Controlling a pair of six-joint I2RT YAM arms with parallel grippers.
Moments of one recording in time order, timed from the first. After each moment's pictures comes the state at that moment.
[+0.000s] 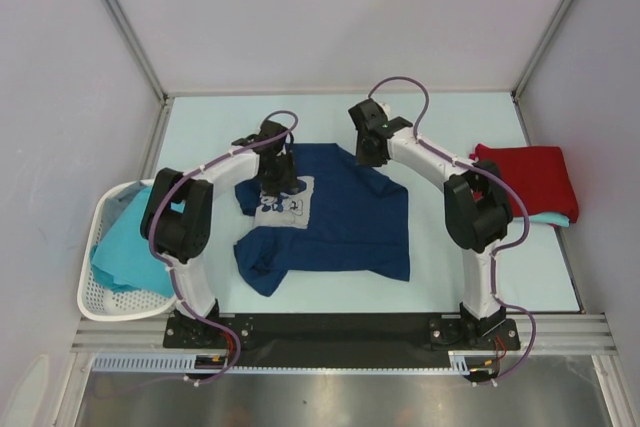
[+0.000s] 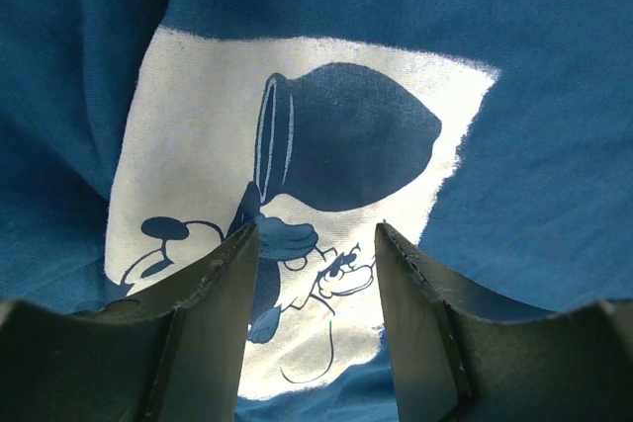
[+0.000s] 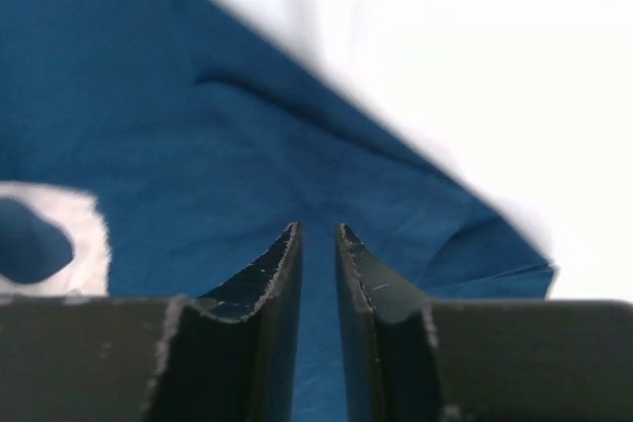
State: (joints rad) left arm -0.39 1.86 1.28 -0.56 0.01 -0.54; right arm 0.55 2.03 1.67 -0.63 0.24 0.54
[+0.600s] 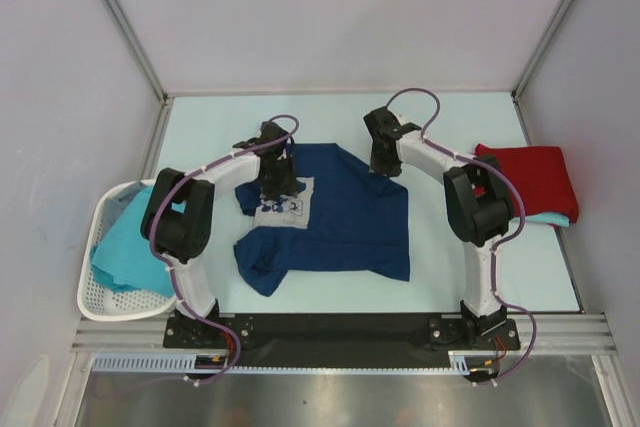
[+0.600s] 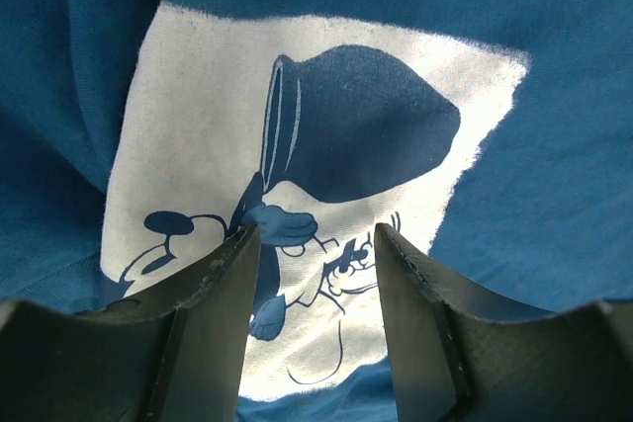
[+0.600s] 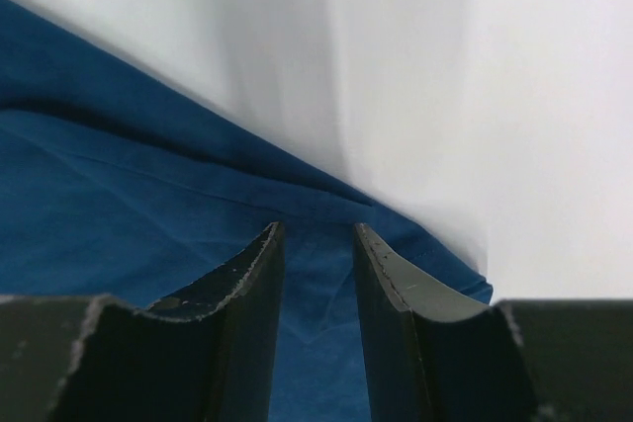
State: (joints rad) left arm -0.39 1.86 1.25 -0.55 0.01 -0.54; right arm 0.46 2.06 1.58 -0.62 0.25 0.55
